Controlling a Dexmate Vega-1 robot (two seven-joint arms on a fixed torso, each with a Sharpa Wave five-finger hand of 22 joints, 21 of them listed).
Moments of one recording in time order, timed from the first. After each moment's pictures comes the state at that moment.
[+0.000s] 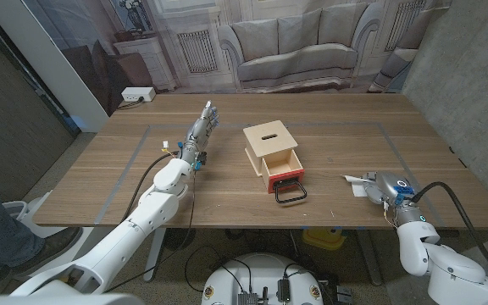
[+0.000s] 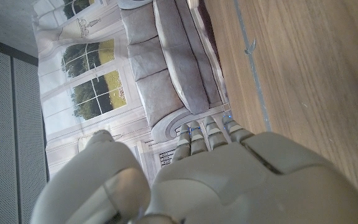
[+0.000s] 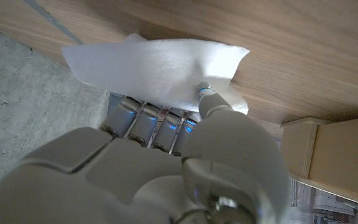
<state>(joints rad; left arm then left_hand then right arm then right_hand) 0.89 0.46 0.41 -1.41 -0.62 -0.31 0.04 0.50 0.05 -0.03 0.08 0.27 0.10 0.02 0.21 0.19 0.08 -0.04 0.20 0.19 -0.01 -0.02 0.19 0.18 -0.07 -0.01 0.20 0.18 -1.54 -1.09 -0.36 -2.16 -0.35 -0.74 -0.60 0.94 0.15 0.42 -0.16 0.18 0.89 -0.18 0.29 0.20 0.90 -0.17 0.32 0.18 0.85 -0.10 0.25 0.20 0.71 -0.07 0.37 0.20</state>
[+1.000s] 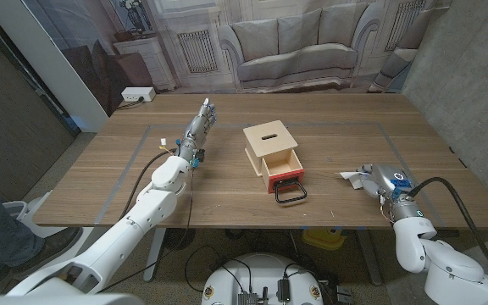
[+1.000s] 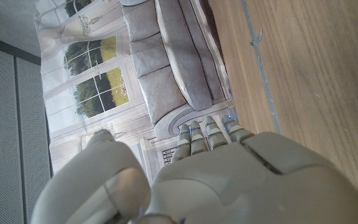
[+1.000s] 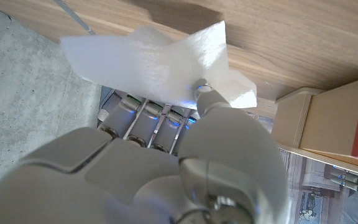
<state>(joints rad) 0.89 0.47 0.40 -1.41 -0.62 -0.31 0.04 0.51 0.05 -0.02 0.08 0.27 0.10 0.02 0.21 0.19 0.08 -0.04 0.20 0.19 -0.01 -0.02 0.19 0.18 -0.07 -0.01 0.20 0.18 -1.54 -1.09 -0.35 -2.22 -0.41 -0.74 -0.62 0.98 0.14 0.42 -0.16 0.18 0.95 -0.17 0.29 0.20 0.96 -0.17 0.32 0.19 0.91 -0.13 0.26 0.20 0.74 -0.07 0.39 0.20</state>
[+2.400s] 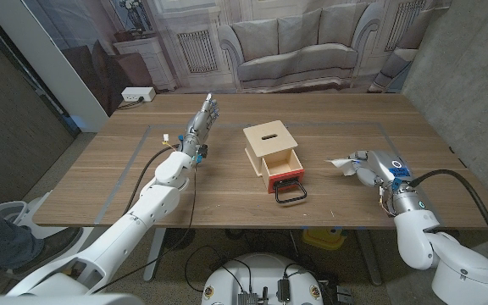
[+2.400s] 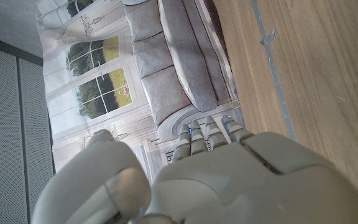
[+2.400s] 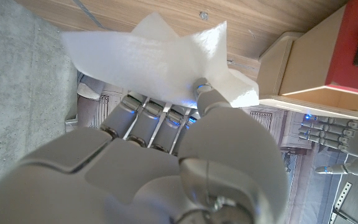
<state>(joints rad) 0.86 0.45 0.41 -1.42 -0.60 -0.29 0.06 0.51 0.05 -0.03 0.08 0.27 0.10 0.02 0.20 0.19 0.08 -0.04 0.20 0.19 -0.01 -0.02 0.19 0.18 -0.07 -0.02 0.20 0.18 -1.62 -1.08 -0.23 -2.29 -0.48 -0.62 -0.60 0.97 0.15 0.41 -0.15 0.18 0.97 -0.17 0.29 0.21 0.98 -0.17 0.31 0.19 0.93 -0.13 0.25 0.19 0.75 -0.08 0.39 0.21</state>
